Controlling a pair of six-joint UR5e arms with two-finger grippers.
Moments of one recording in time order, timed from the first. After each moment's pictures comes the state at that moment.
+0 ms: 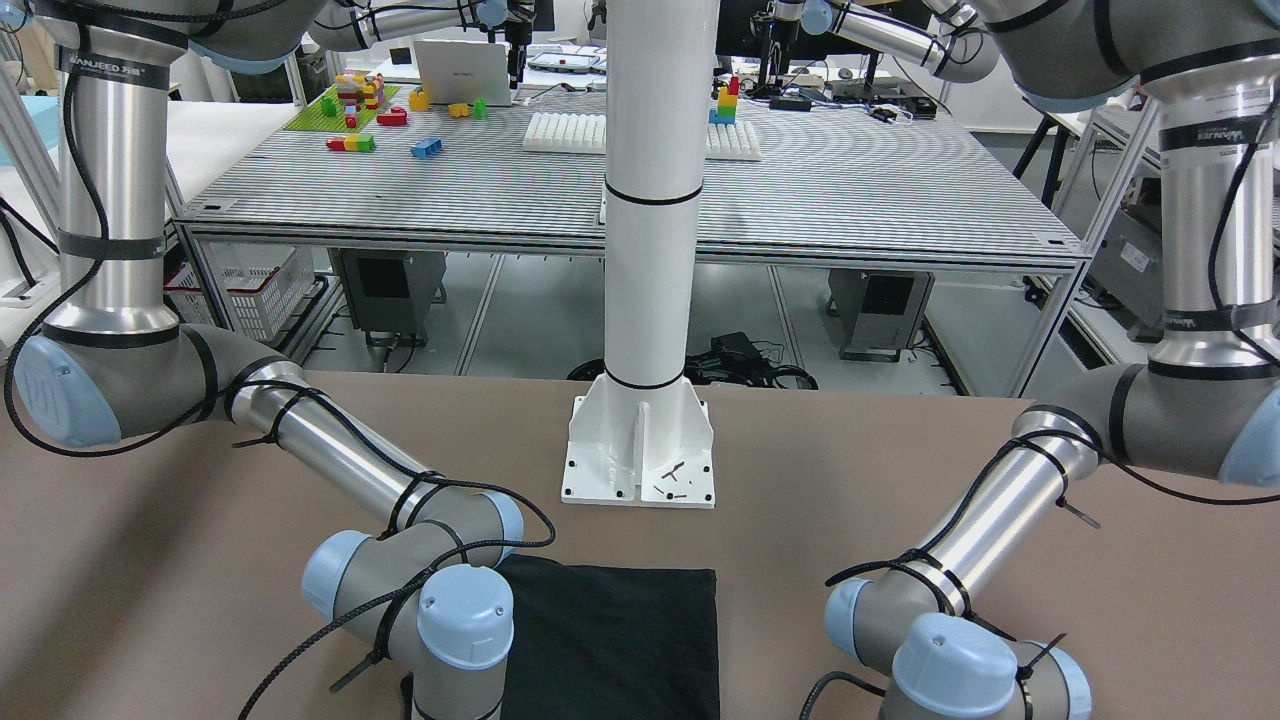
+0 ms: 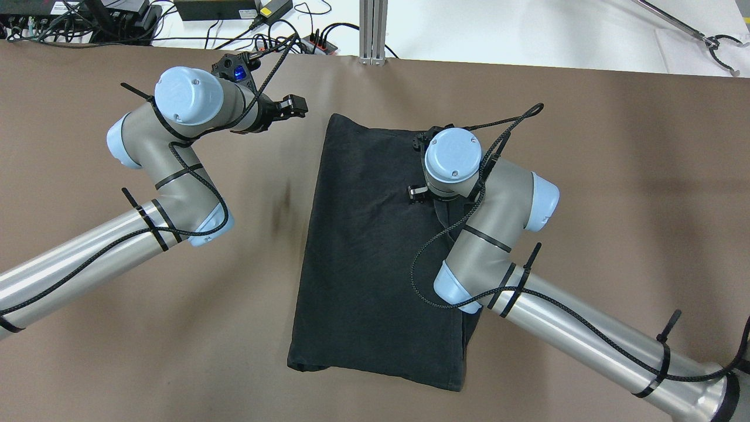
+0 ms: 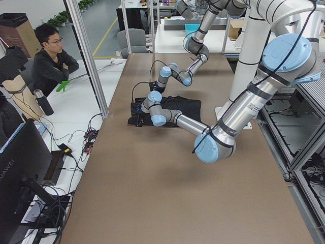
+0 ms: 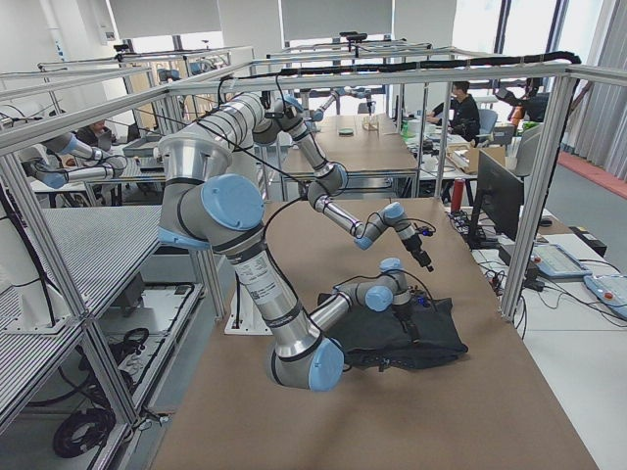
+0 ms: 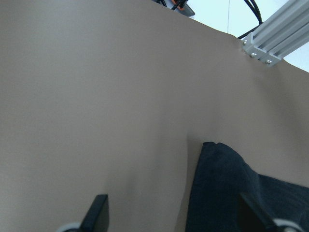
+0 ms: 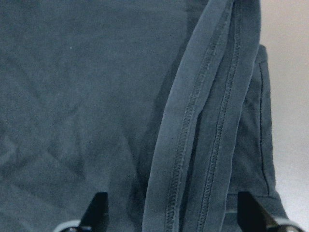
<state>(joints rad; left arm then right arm) -0.83 -2.33 -1.22 -2.30 -1.74 -1.39 0.69 -0.82 1.37 -1.41 1.69 0.84</state>
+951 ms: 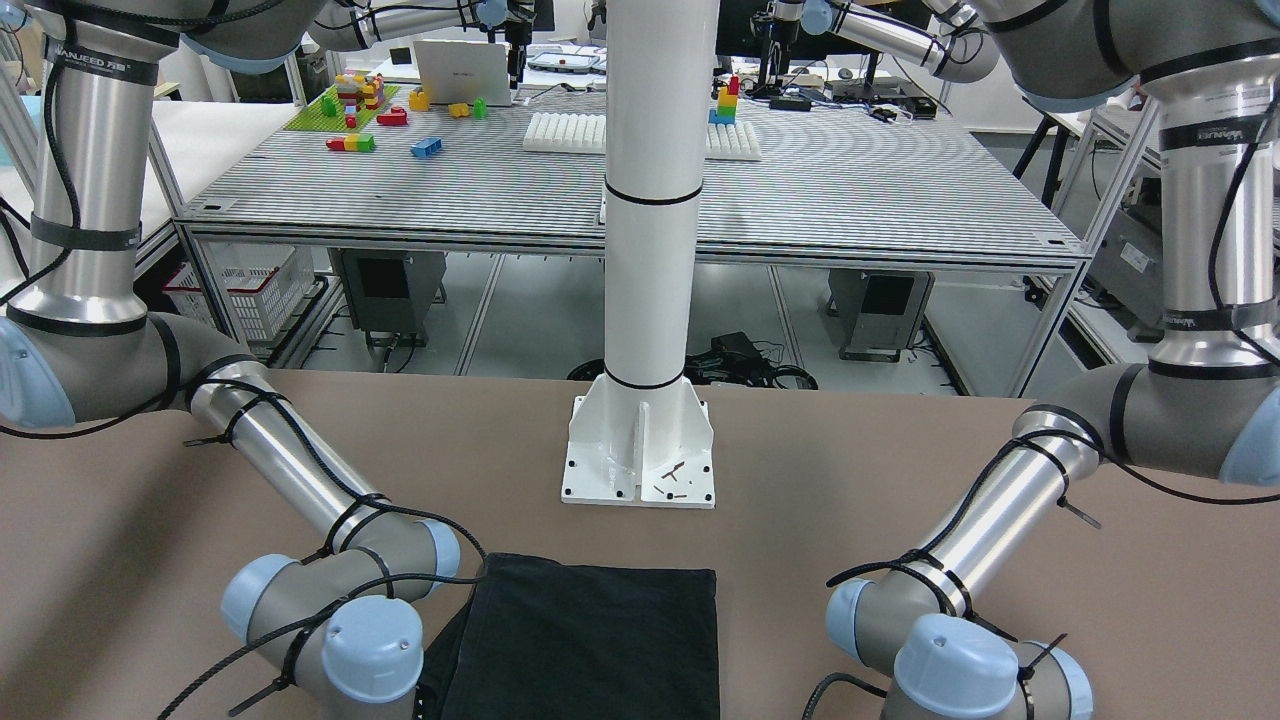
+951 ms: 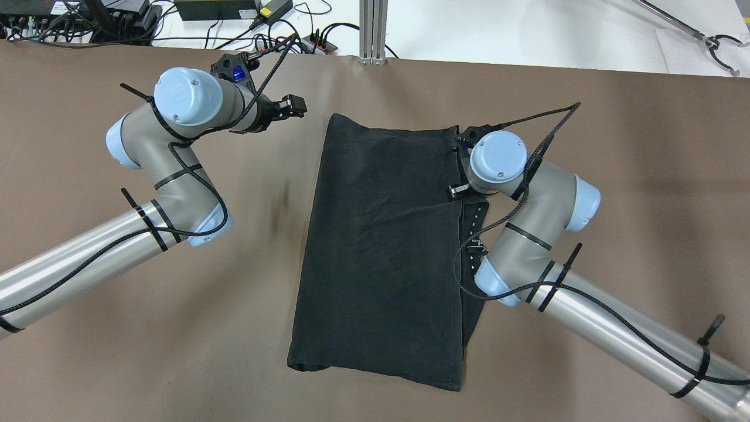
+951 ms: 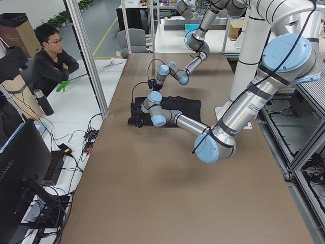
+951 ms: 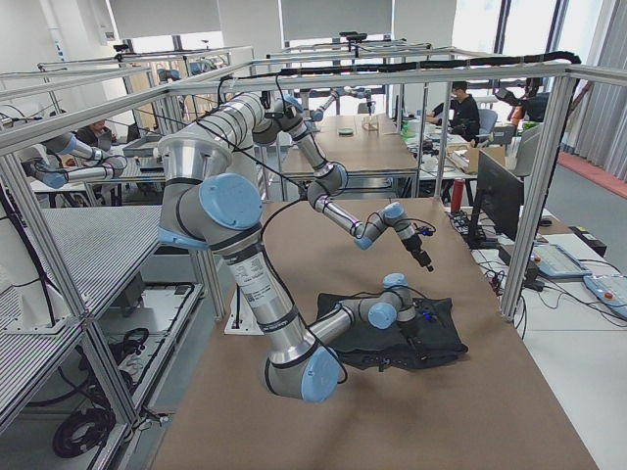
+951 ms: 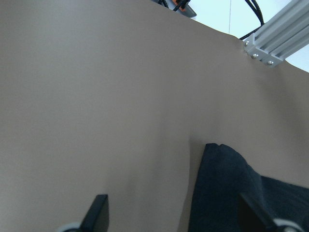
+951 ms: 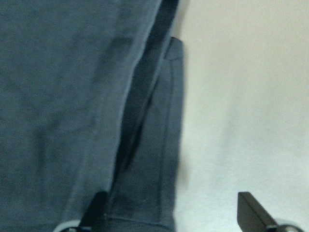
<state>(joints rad) -0.83 -2.32 -1.22 -2.30 -1.74 -1.39 0.74 -0.93 1.36 -1.31 1.67 0.70</state>
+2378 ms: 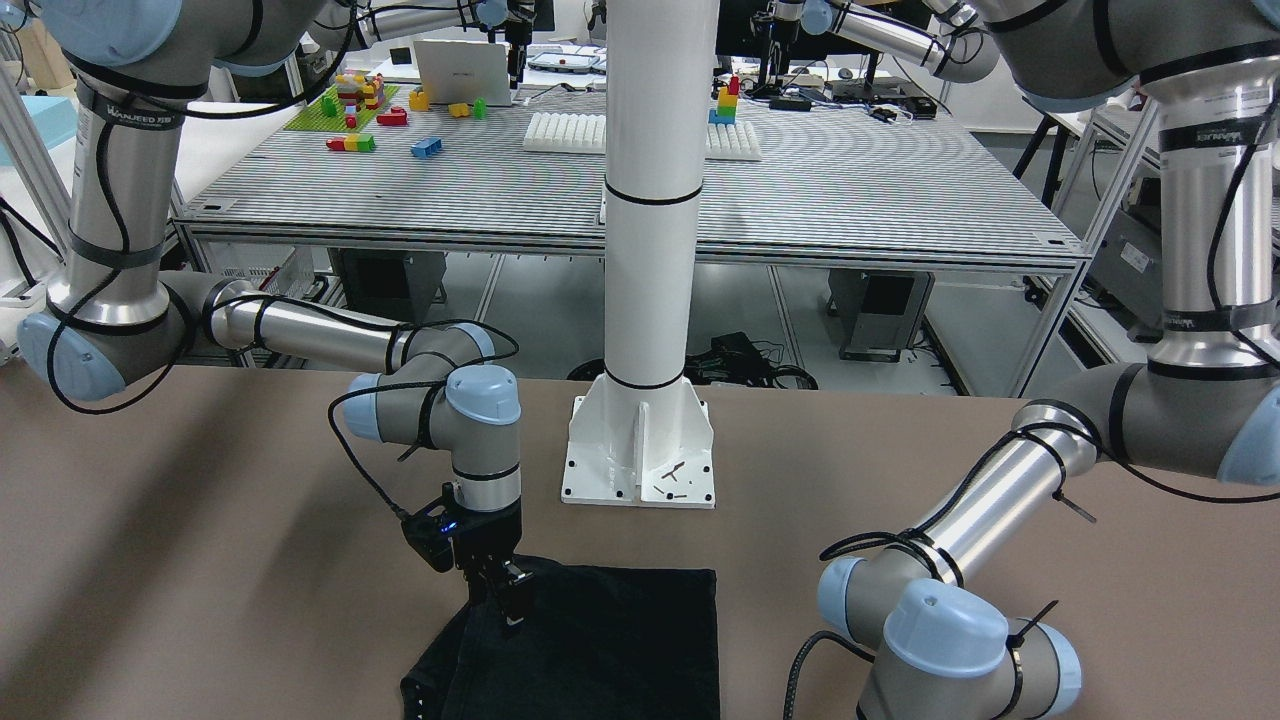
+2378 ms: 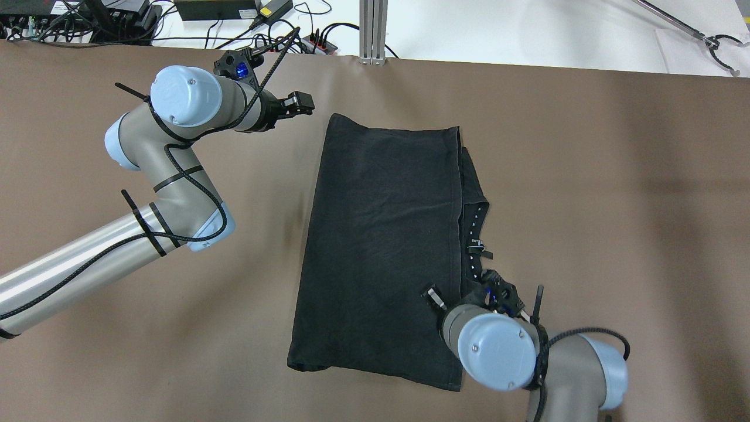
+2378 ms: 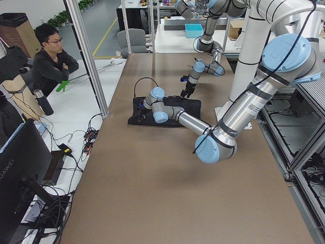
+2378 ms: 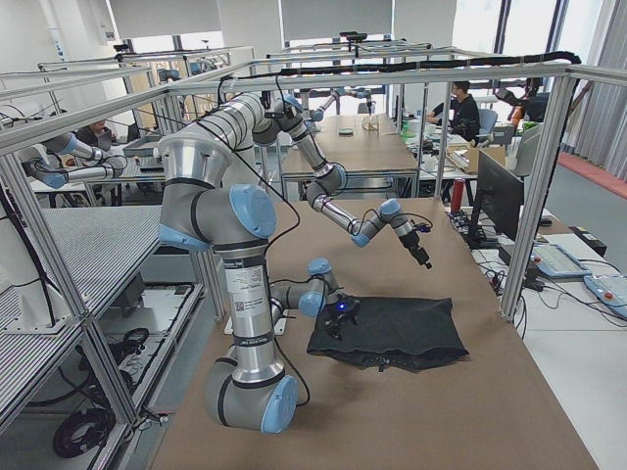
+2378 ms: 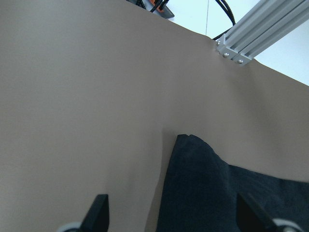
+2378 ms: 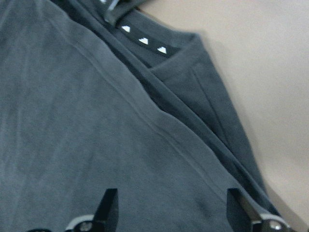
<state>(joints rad) -0.83 -2.32 -1.30 -2.29 -1.73 -1.41 0.32 -1.22 1.95 -1.46 1.46 2.19</state>
